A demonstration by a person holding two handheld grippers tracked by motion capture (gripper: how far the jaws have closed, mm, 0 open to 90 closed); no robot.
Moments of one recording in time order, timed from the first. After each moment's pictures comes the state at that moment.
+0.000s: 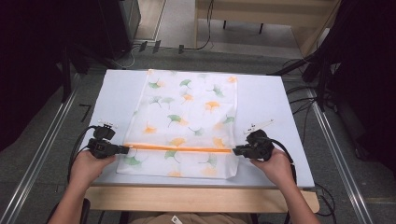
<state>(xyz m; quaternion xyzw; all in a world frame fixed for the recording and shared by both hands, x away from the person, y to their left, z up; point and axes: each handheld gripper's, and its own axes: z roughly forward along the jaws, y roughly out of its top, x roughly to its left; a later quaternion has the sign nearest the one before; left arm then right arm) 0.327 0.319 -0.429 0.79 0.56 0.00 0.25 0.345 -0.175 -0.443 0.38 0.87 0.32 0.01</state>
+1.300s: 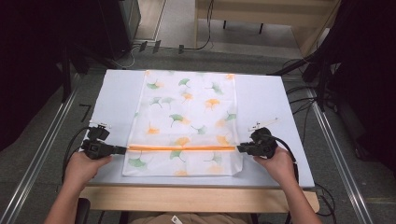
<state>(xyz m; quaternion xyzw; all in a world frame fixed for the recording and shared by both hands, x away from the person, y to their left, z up) 0.323 0.333 -0.428 0.79 0.56 -0.02 0.27 0.356 -0.189 -0.450 0.40 0.86 0.32 0.02</state>
